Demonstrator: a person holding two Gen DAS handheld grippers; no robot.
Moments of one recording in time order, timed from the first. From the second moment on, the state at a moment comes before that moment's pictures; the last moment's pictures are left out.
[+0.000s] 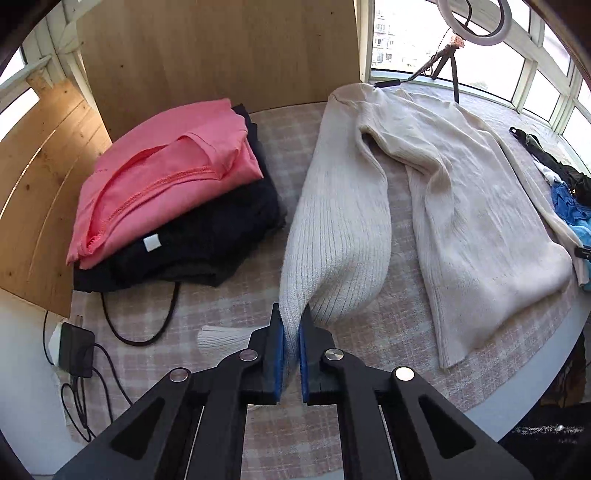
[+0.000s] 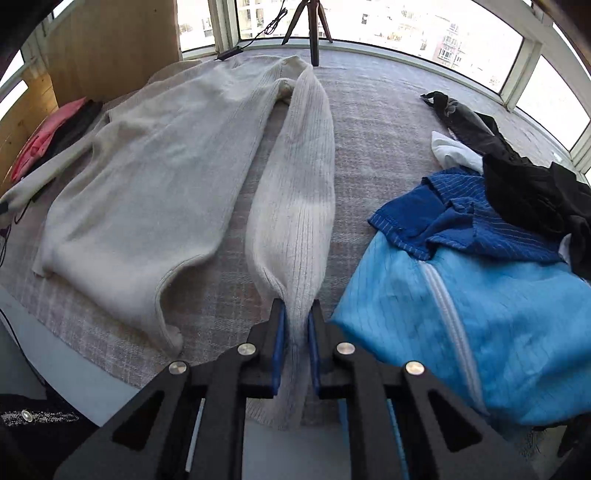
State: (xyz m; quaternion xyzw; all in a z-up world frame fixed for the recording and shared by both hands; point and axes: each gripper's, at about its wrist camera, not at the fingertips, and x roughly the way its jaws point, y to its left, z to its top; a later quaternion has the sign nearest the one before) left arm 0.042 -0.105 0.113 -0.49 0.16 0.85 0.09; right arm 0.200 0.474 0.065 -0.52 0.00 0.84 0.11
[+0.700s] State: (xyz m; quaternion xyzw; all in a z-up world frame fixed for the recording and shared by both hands) left arm 0.078 0.025 0.040 -0.57 0.07 0.77 0.29; right arm 0.199 0.380 0.016 -0.52 0.09 0.84 -0.10
